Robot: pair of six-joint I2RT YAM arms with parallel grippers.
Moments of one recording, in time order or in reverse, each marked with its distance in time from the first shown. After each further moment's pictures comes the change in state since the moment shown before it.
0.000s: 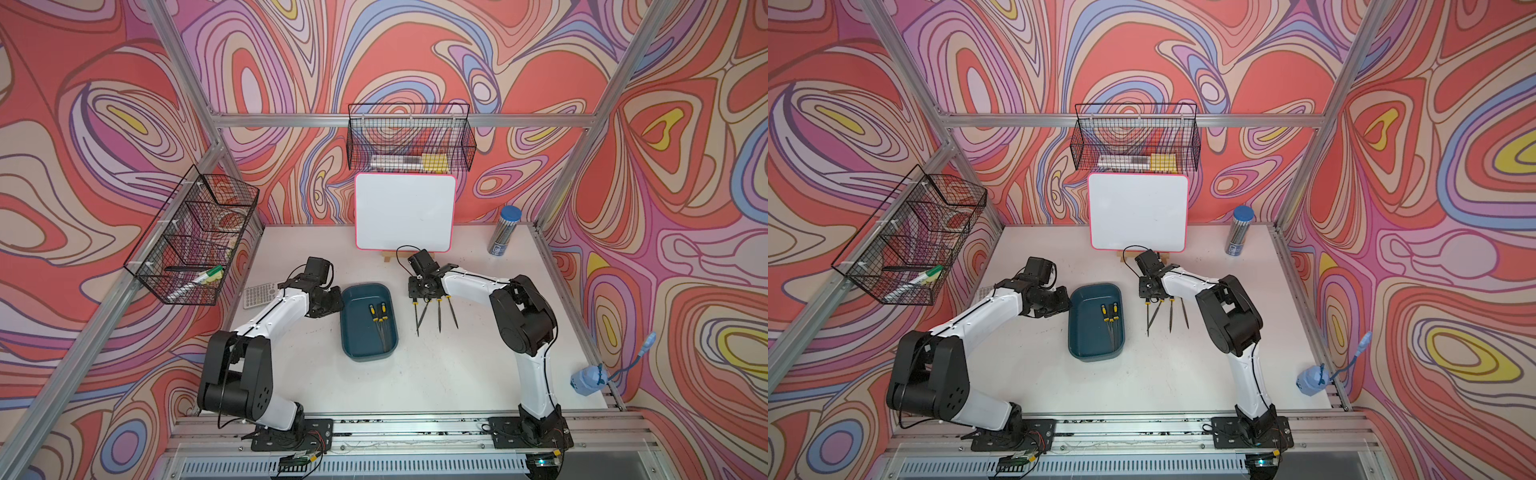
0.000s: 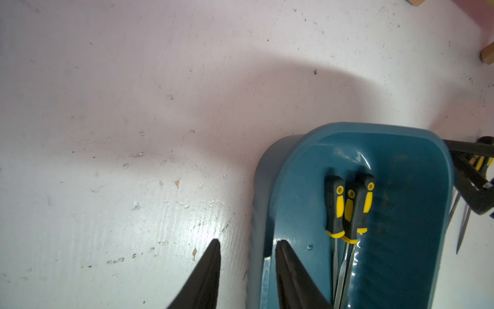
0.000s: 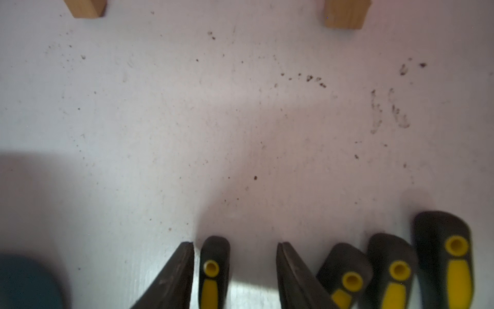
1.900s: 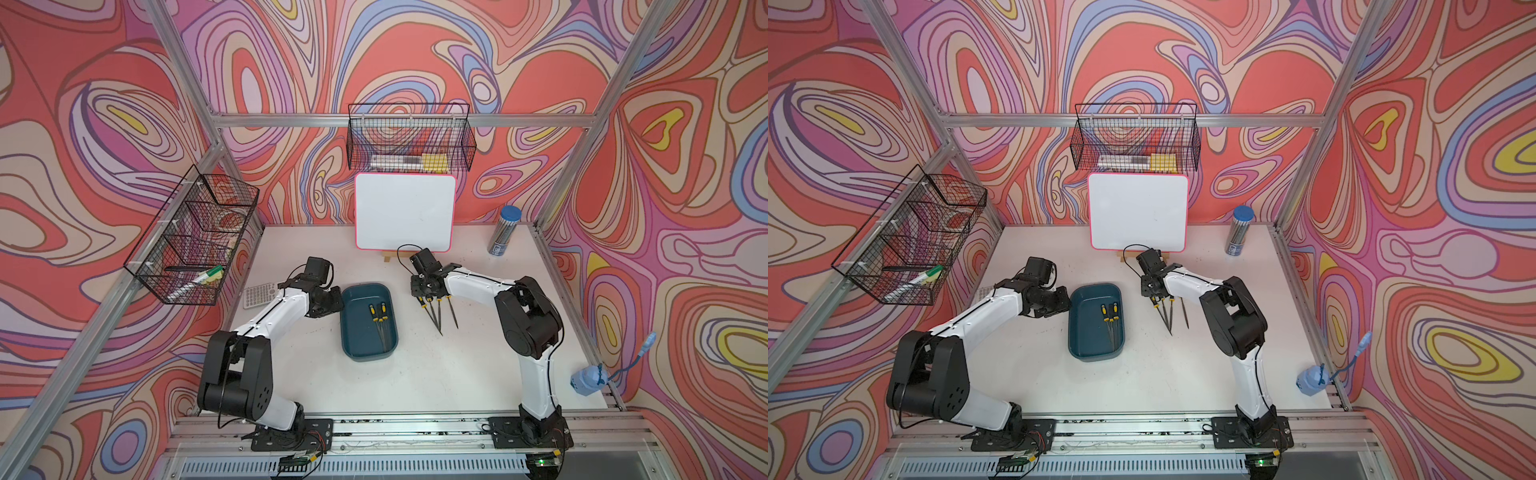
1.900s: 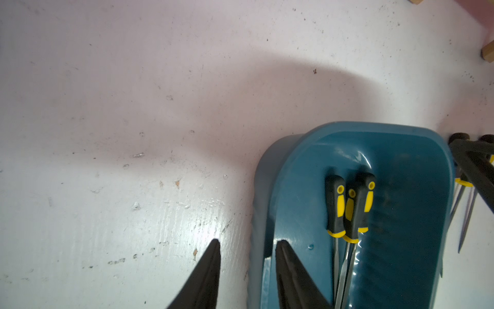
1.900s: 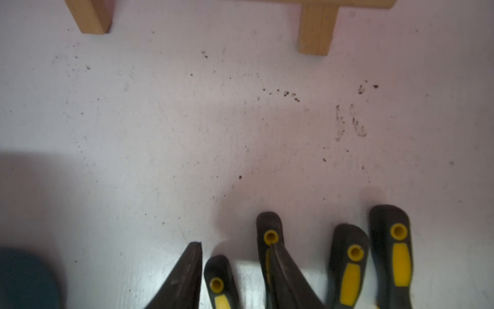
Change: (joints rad) left arm 0.000 0.000 0.000 0.000 0.000 0.007; right arm -0.001 -0.039 -0.024 0.014 0.034 -0.036
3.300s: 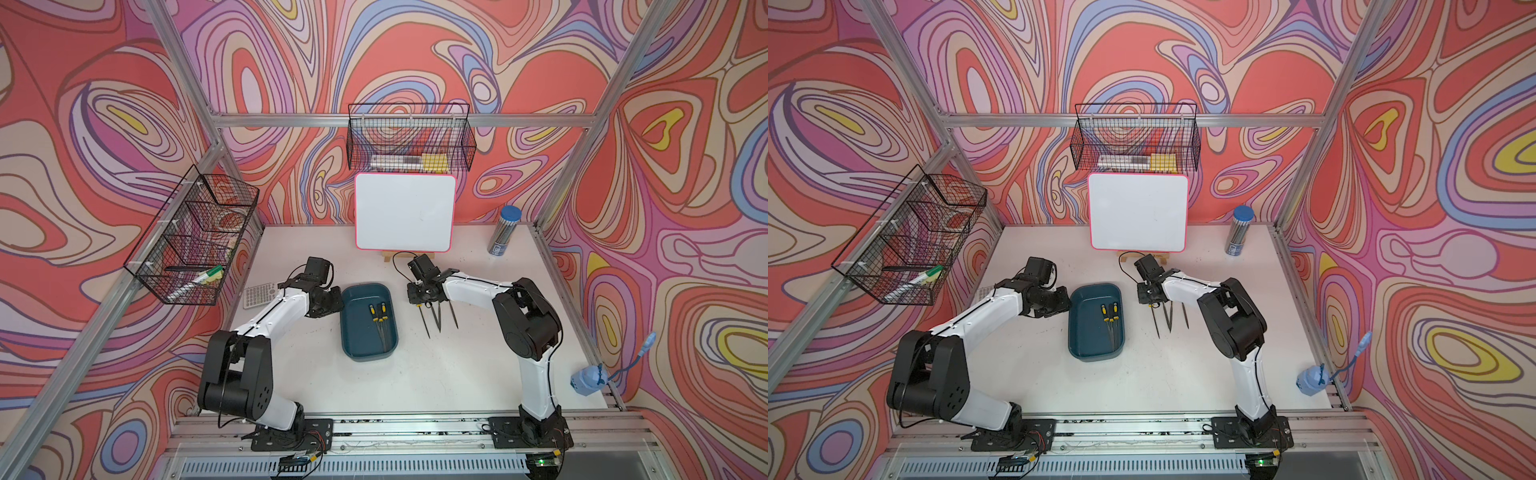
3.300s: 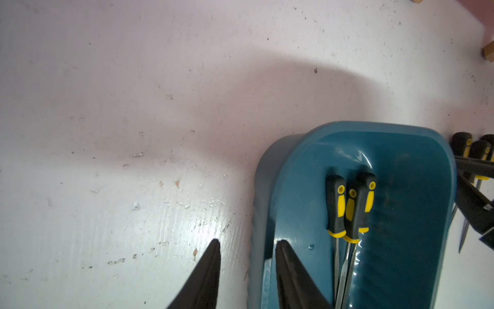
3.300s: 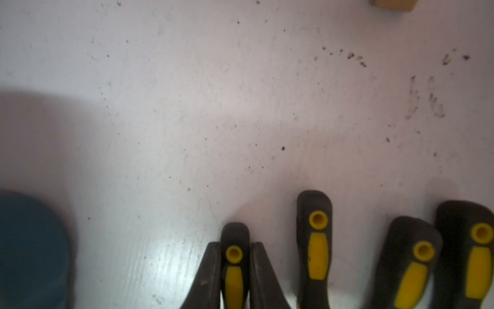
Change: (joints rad) left arm 0.000 0.002 0.000 0.000 0.000 0.000; right arm 0.029 -0.005 -0.043 0.028 -0.081 -0.058
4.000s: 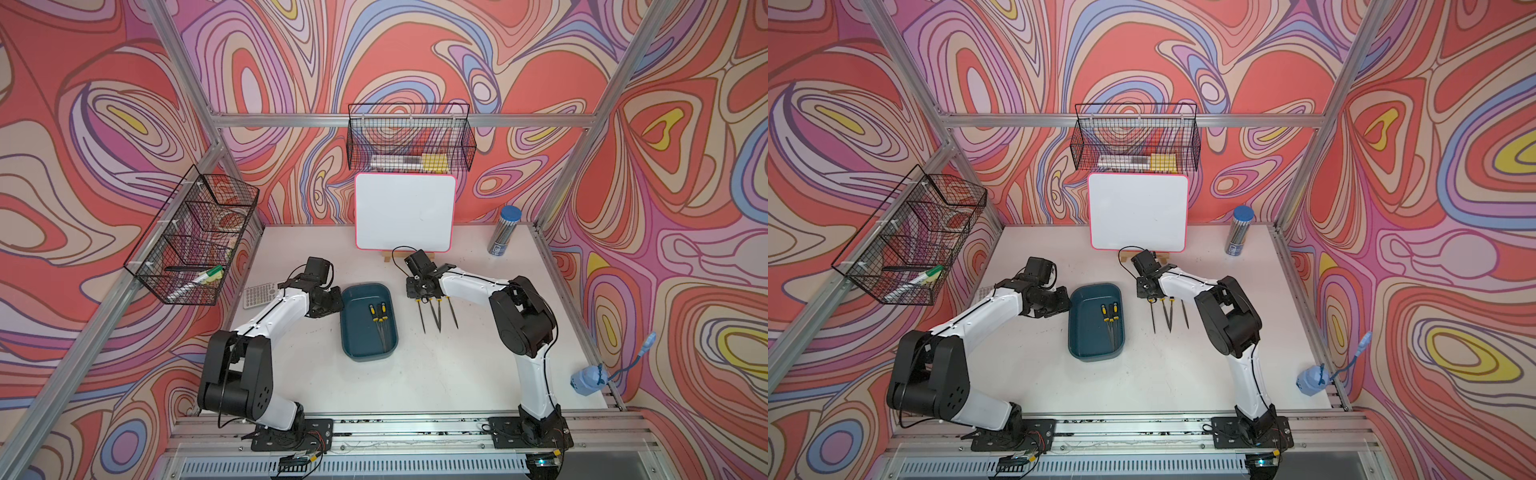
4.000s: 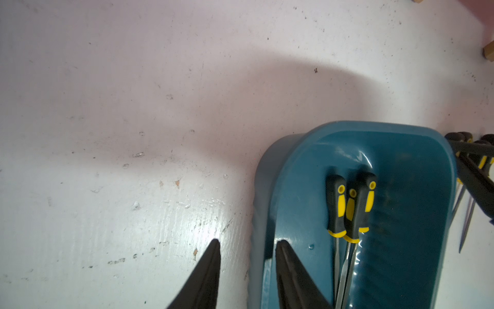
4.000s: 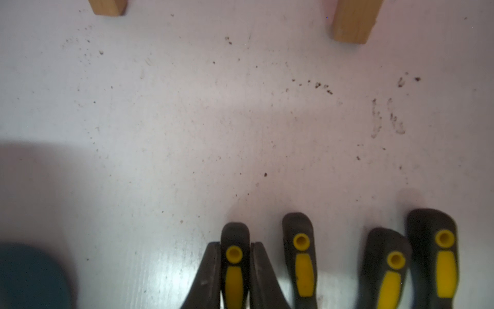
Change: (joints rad) left arm 0.000 0.000 0.000 -0.001 0.000 0.000; right arm -0.002 0.041 0.082 -0.059 0.078 0.068
